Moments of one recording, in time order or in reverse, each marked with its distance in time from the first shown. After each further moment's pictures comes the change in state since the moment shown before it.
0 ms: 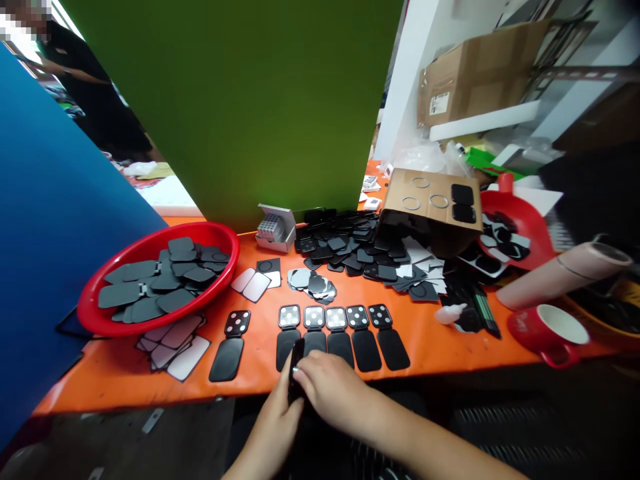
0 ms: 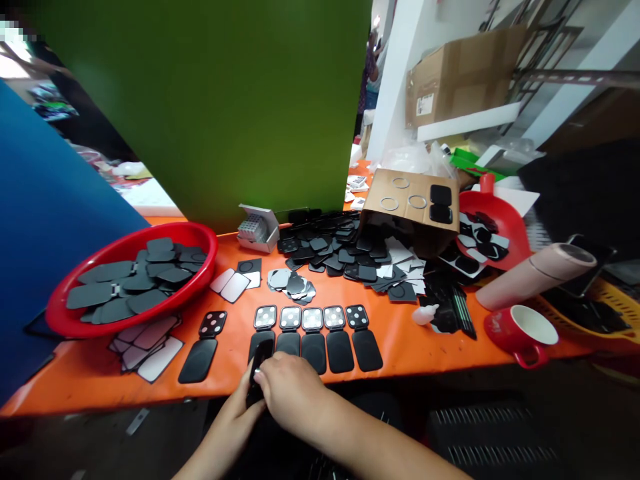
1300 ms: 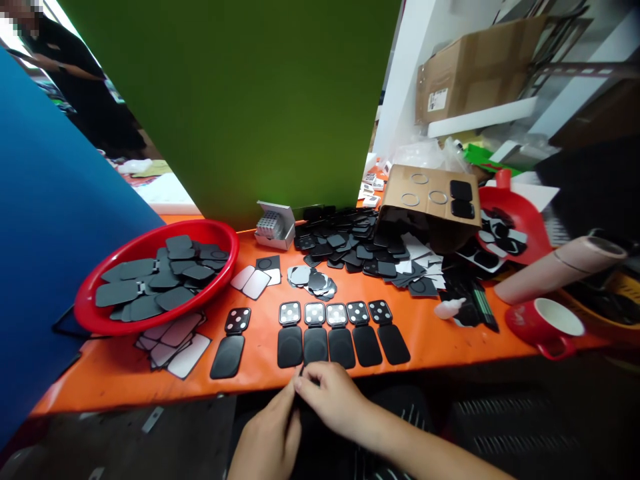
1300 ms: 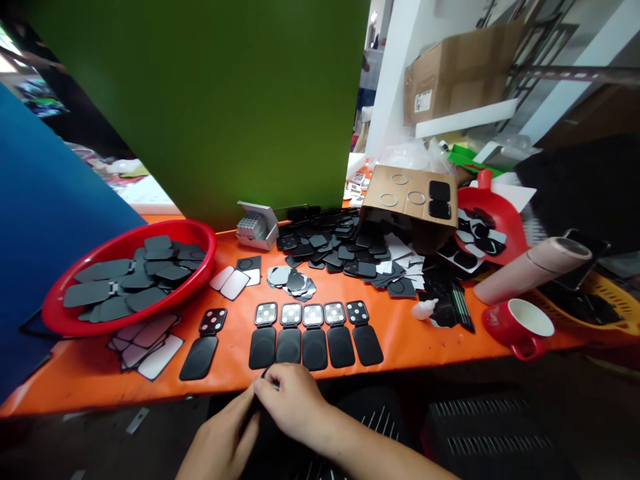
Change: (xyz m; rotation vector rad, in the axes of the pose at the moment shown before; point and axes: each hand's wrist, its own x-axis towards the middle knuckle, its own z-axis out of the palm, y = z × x) left_hand -0.030 -0.003 -0.016 0.497 -0.033 0.236; right_hand -0.011 -0.002 0.024 0.583 0.026 0.245
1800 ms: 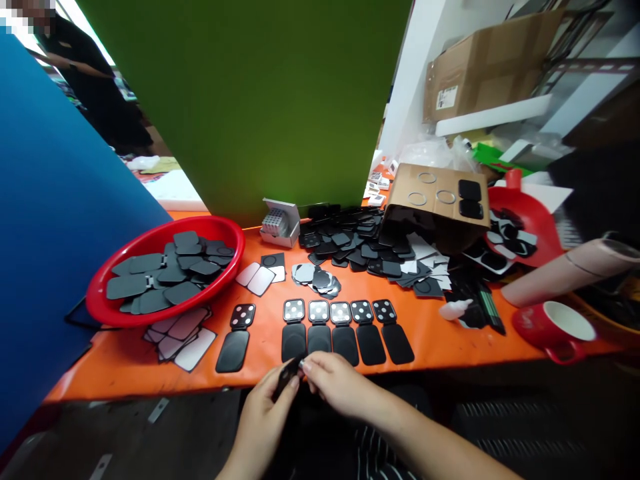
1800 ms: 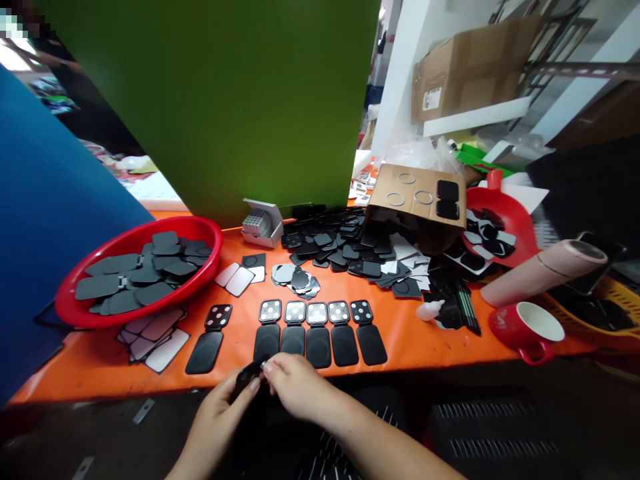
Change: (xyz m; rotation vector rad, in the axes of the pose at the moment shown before) left_hand 0.018 0.008 -0.013 -0.514 0.119 -0.244; right_hand 0.010 -0.002 -0.012 0.202 -0.178 0.047
